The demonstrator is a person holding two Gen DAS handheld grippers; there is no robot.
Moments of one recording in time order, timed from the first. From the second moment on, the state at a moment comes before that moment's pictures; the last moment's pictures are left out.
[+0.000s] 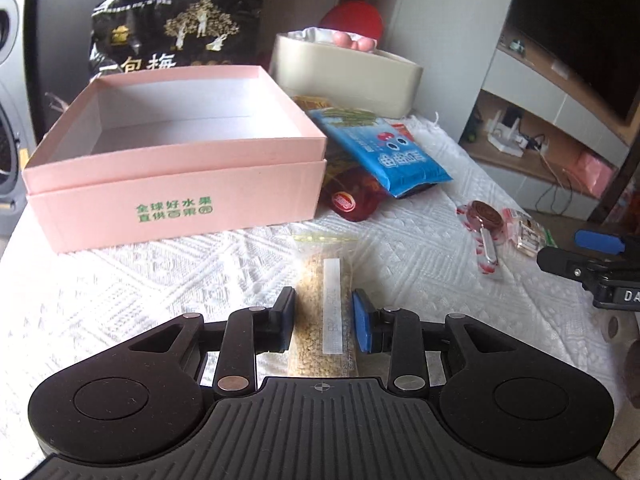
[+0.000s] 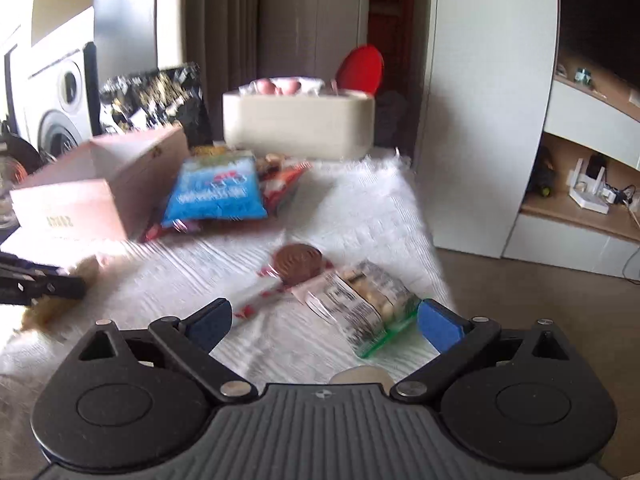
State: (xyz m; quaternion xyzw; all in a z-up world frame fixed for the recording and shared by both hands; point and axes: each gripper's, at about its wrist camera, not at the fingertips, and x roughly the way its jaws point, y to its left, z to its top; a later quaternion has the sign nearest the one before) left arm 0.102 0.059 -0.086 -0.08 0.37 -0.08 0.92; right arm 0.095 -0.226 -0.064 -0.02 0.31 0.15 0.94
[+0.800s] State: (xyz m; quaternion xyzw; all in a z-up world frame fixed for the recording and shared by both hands) left arm 0.095 0.059 -0.089 -0.10 0.37 -0.08 0.92; right arm 0.124 -0.193 -0.055 -0.02 0.35 0.21 0.91
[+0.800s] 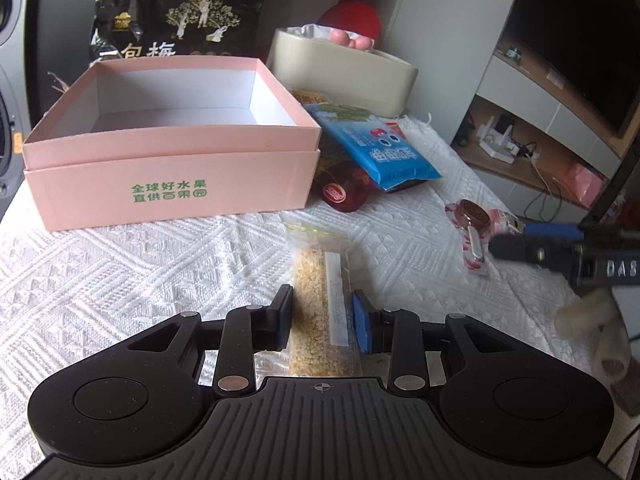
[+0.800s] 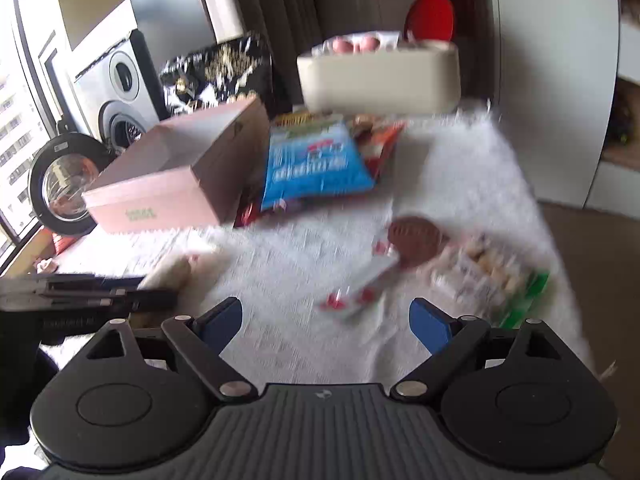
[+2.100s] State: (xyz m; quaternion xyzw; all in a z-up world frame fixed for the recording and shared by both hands) left arm 0.087 0.060 -0.091 -0.12 0.36 -0.08 0.92; right arm 0.102 -0.163 -0.072 -0.07 0.34 0.20 0.92
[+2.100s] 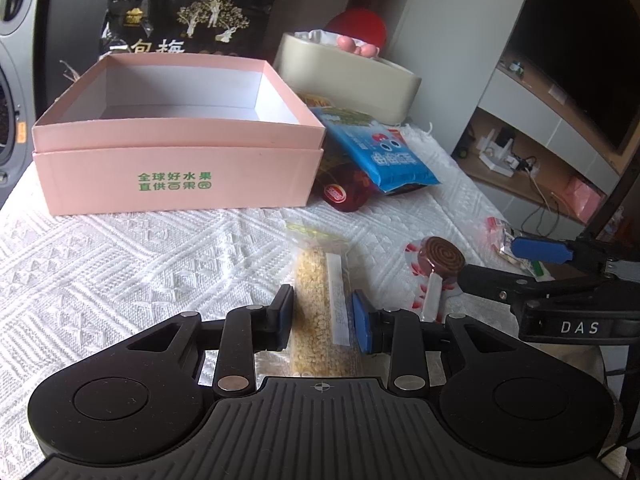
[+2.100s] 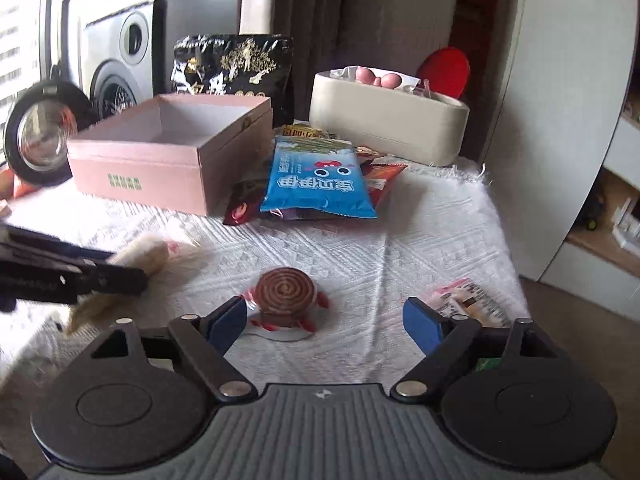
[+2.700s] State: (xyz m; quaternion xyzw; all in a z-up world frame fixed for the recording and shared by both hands) left arm 0.083 0.058 -0.091 -0.12 0.35 -0.08 0.93; right arm 0.103 -0.170 -0.080 -0.09 0.34 0.18 0.92
